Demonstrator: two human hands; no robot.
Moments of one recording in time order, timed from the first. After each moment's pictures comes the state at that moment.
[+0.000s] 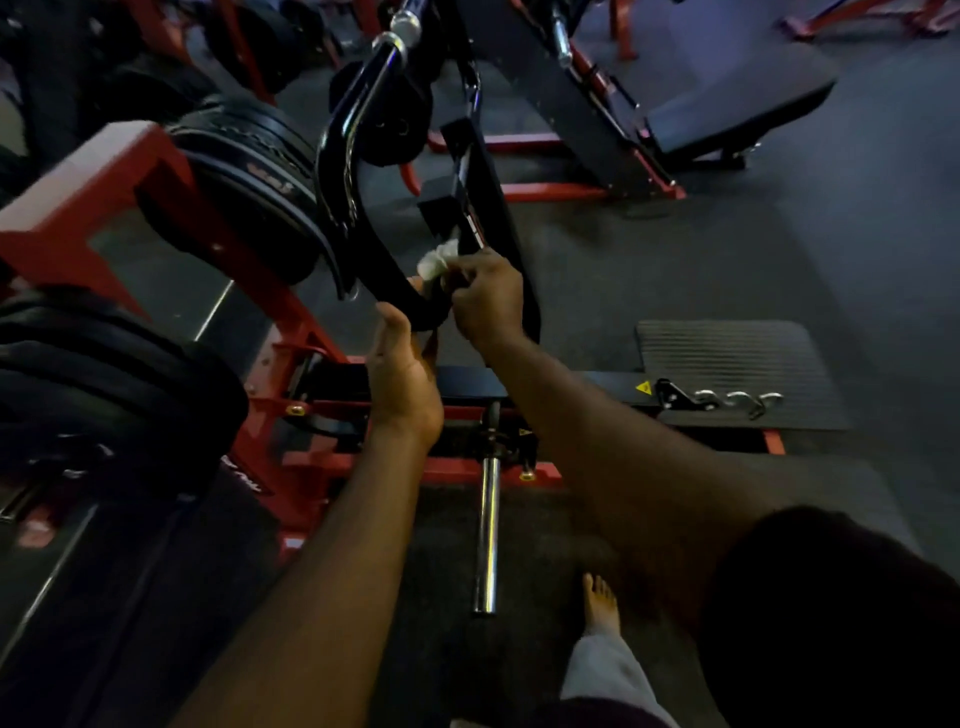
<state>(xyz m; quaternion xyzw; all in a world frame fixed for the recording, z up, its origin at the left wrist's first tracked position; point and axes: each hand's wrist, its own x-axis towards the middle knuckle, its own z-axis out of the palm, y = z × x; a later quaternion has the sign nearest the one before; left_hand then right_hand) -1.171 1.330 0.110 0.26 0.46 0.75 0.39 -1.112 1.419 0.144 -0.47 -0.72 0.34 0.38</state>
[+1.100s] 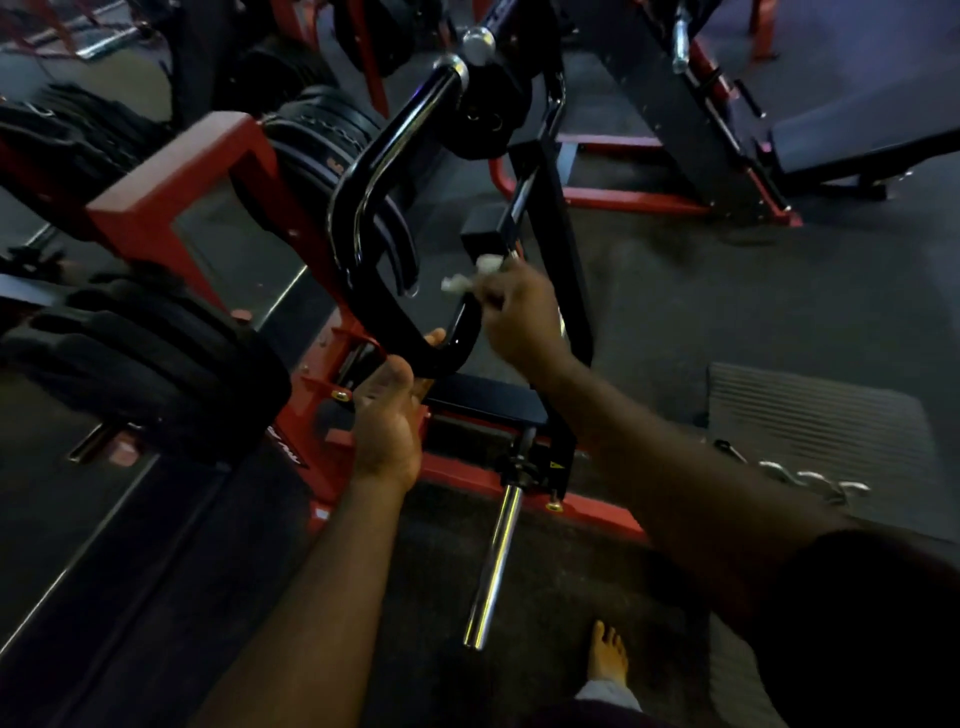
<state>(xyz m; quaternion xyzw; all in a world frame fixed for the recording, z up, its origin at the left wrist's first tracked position) -1.187 1.337 0.102 0.29 0.51 0.75 0.31 -1.114 1.491 0.131 -0.32 -0.83 0.28 0.37</state>
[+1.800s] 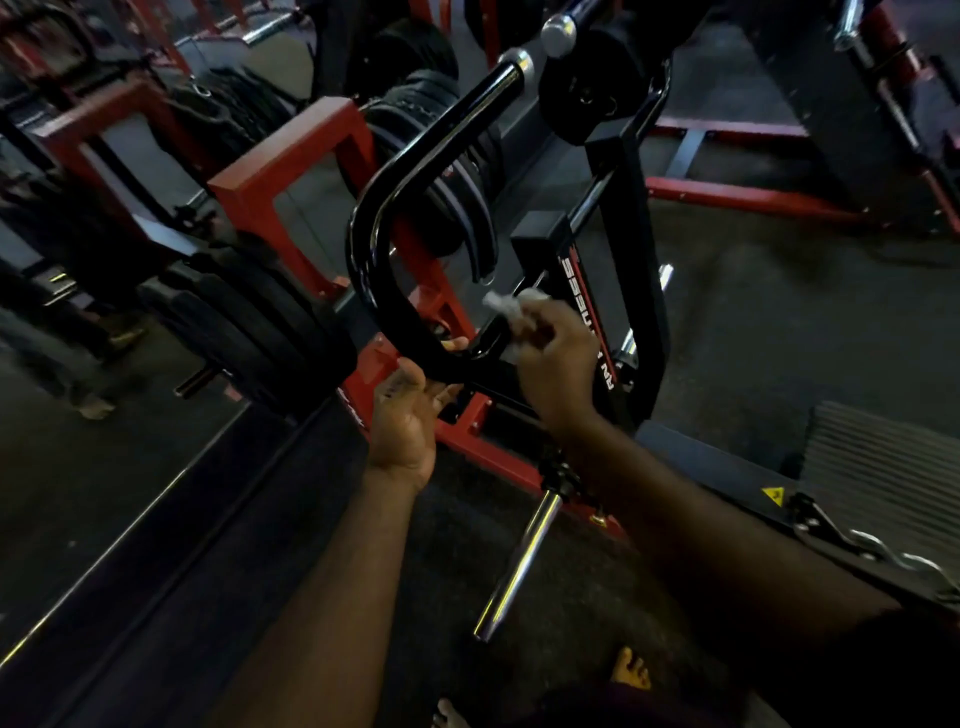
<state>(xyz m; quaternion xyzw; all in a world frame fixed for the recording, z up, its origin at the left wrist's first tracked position) -1.176 1.340 0.101 0.21 0.59 0.74 0.25 -1.097 1.482 0.110 -0.30 -0.71 0.49 0.41</state>
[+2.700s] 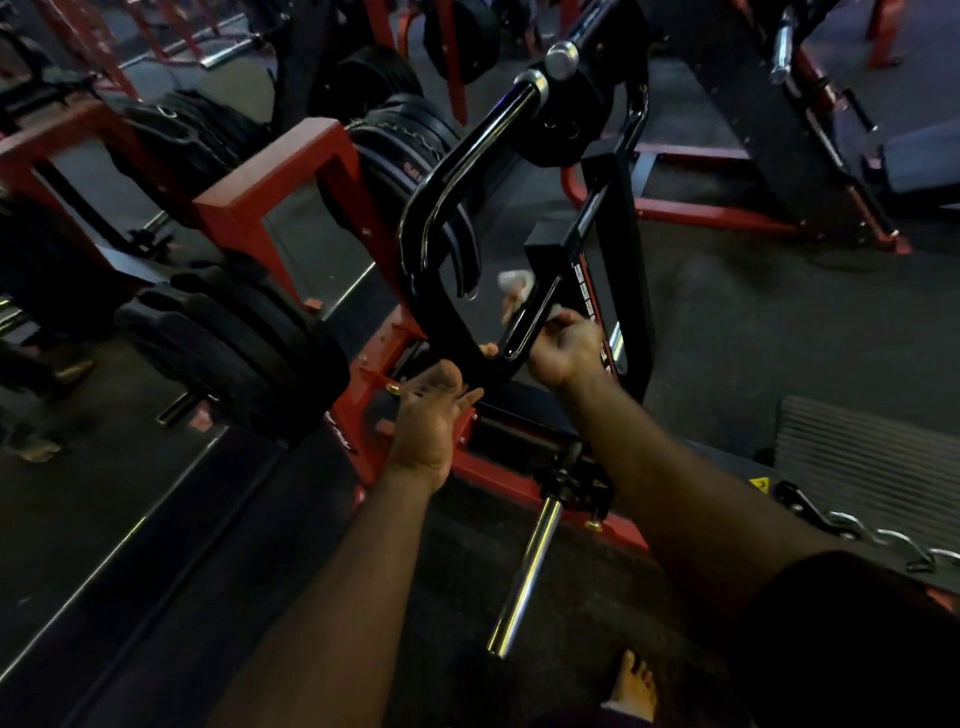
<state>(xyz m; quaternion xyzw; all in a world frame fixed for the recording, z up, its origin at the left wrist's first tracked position) -1.198 1.330 0.105 0.21 0.60 0.71 0.30 -1.144 1.504 0.112 -0.28 0.06 0.92 0.26</state>
